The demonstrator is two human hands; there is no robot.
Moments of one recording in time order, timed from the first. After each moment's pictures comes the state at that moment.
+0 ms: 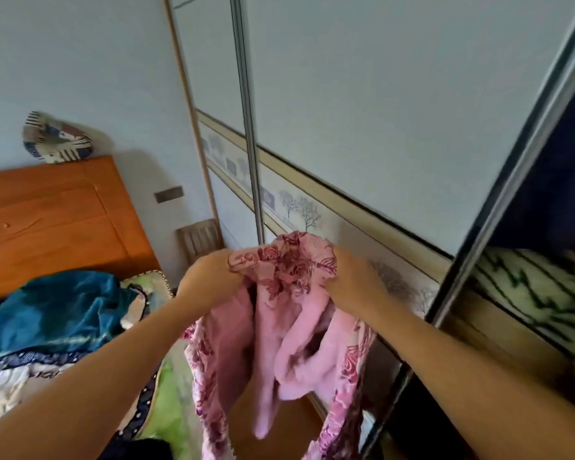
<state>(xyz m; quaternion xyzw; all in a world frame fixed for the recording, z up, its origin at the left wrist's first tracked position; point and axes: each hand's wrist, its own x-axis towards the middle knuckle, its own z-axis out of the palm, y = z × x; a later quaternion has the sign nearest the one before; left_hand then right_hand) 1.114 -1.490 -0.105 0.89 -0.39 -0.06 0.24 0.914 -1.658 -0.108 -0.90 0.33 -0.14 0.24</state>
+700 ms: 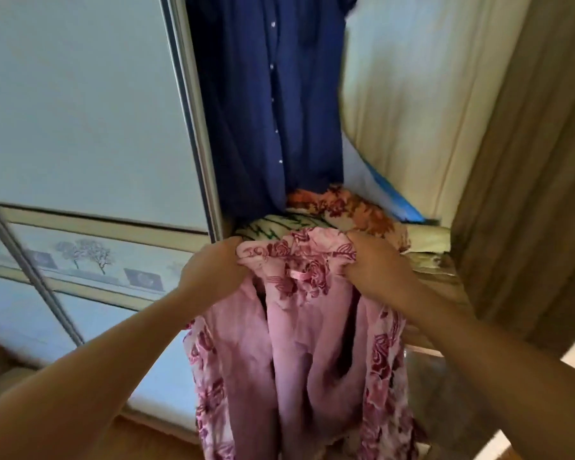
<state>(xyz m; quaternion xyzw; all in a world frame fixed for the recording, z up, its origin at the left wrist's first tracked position) 0.826 -1.605 -0.059 0.67 -0.70 -0.02 0.24 0.553 -1.593 -0.044 -0.76 0.59 -0.27 0.08</state>
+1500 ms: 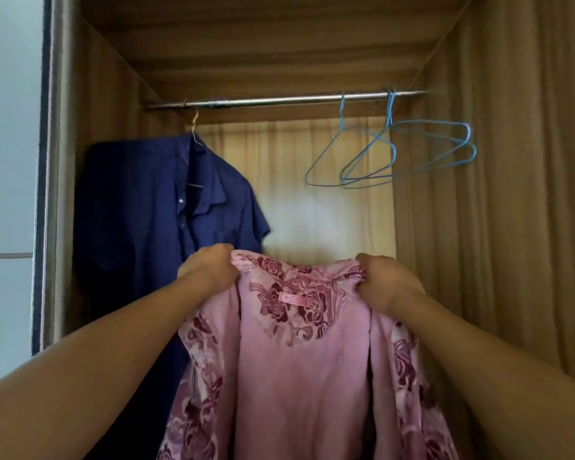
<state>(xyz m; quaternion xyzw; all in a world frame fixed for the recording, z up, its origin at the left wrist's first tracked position) 0.698 -1.838 0.266 0.58 -0.74 0.09 0.34 0.393 -1.757 0.234 -0.64 0.68 -0.30 -0.18</state>
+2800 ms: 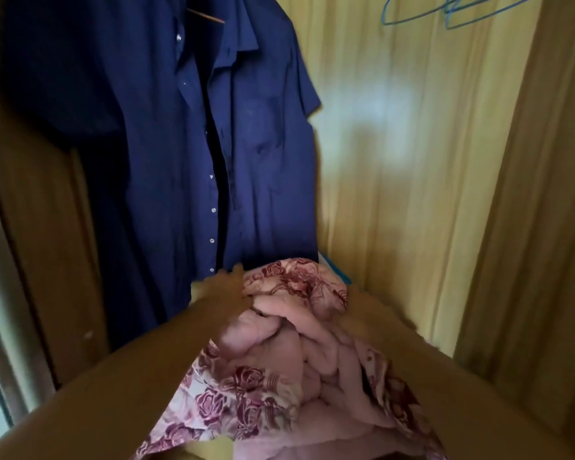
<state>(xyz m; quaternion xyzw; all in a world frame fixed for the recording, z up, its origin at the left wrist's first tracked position) 0.712 -1.928 0.034 0.73 -0.67 0.04 0.08 0.441 -1.926 -0.007 -0.70 0.67 -0.21 0.11</state>
